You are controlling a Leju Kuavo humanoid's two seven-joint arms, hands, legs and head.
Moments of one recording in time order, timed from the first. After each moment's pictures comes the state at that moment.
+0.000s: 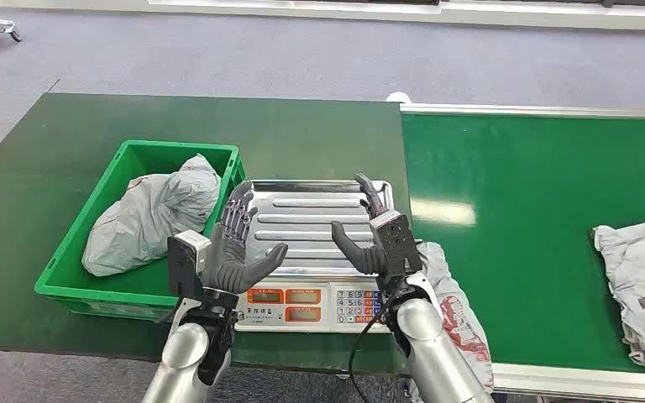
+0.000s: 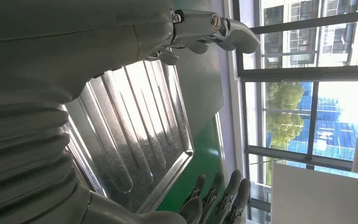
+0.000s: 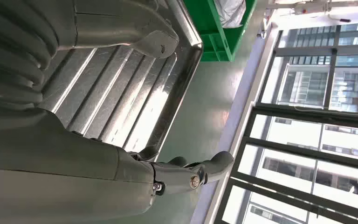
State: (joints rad) left arm -0.11 -0.20 -0.23 -1.33 -0.02 -0.03 -0.35; right arm -0.35 0.21 0.45 -1.16 0.06 -0.14 -0.33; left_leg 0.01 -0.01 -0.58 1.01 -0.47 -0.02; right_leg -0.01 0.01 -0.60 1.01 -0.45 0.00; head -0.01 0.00
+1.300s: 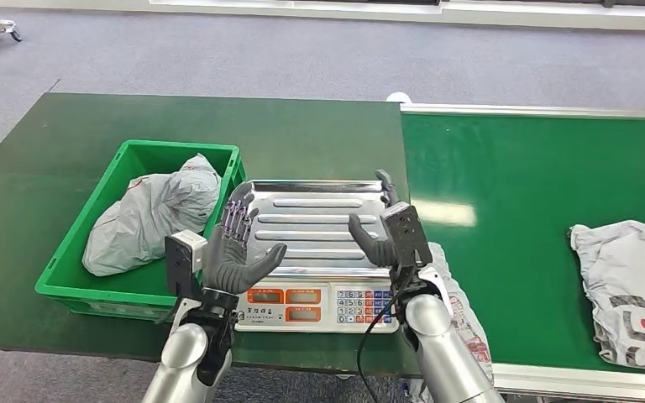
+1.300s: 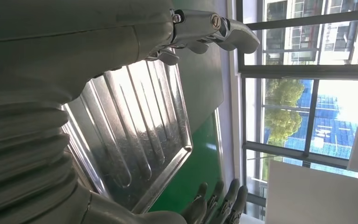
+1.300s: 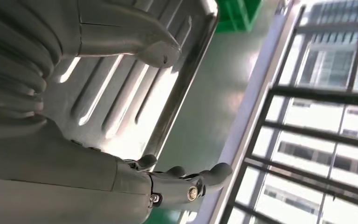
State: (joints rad) left arm -0.11 -0.20 -0.23 -1.33 0.02 -0.04 -0.34; right arm -0.36 0.18 0.41 -1.17 0.11 -0.22 -0.26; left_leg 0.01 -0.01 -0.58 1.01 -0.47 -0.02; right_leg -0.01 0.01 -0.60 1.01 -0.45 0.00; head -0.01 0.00
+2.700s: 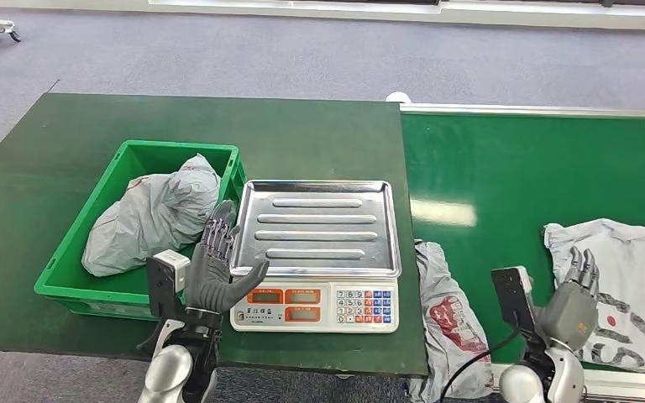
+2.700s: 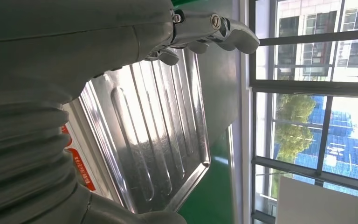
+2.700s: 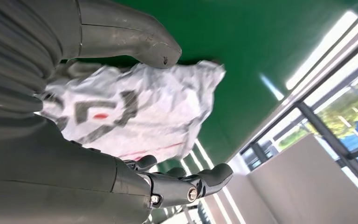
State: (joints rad) left arm 0.00 -0.20 -0.17 -1.41 -0.01 -0.05 -0.34; right arm -0.04 0.06 -0.14 -1.32 0.91 -0.59 -0.05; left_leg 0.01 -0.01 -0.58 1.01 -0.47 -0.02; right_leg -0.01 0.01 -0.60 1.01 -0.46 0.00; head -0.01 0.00
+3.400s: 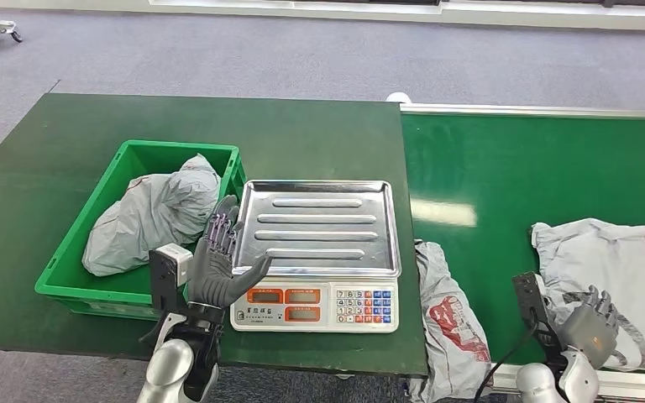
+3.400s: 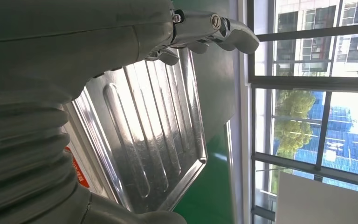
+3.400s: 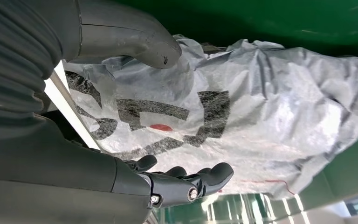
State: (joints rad) left arm -0.02 -0.21 -0.17 -1.40 -0.01 -0.07 -0.32; right arm -0.20 0.00 -0.33 -0.91 1.06 -0.54 0.11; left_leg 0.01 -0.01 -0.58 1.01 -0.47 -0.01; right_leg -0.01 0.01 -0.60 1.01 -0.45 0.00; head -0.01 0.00
